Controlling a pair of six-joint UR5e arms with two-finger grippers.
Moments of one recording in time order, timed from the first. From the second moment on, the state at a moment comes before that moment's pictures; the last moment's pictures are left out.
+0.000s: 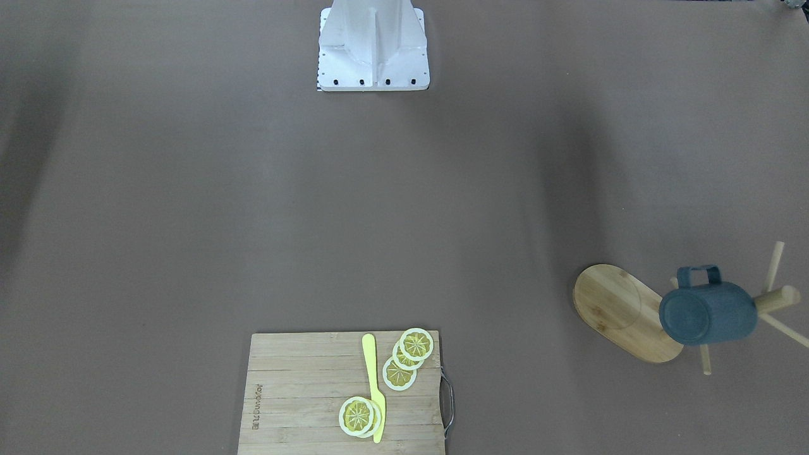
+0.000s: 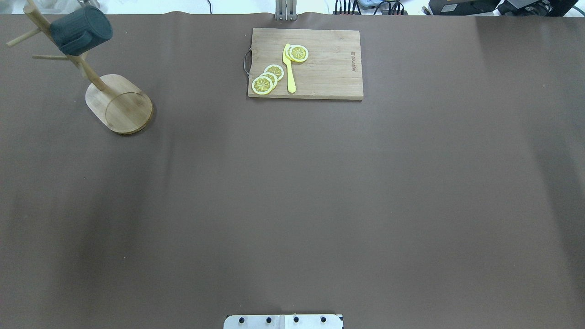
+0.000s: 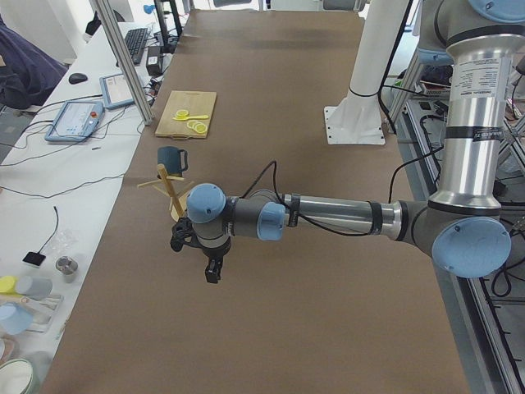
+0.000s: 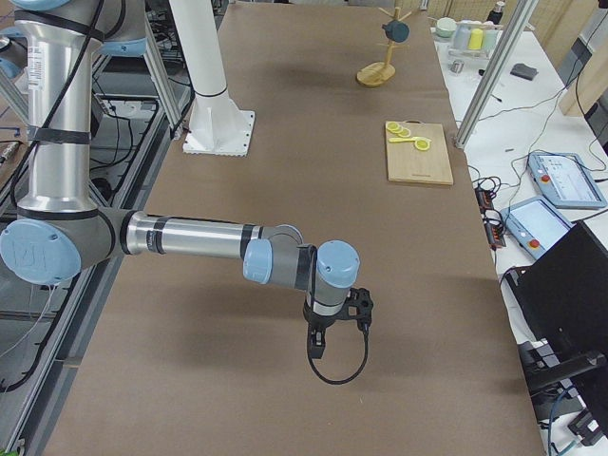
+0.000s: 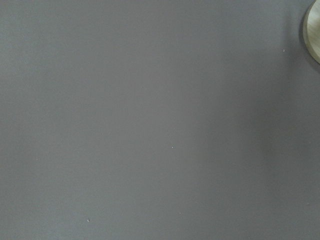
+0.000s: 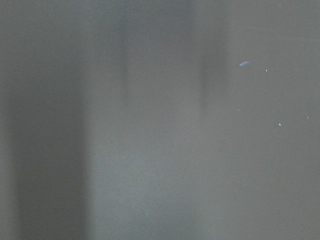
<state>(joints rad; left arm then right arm) -1.53 -1.59 -1.62 -1.61 -2.37 0.00 1.57 -1.67 1.63 -1.67 2.24 -0.10</state>
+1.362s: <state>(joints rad) -1.53 -1.58 -1.62 -1.61 -2.37 0.00 1.57 -1.66 1.65 -1.67 2.24 -0.10</state>
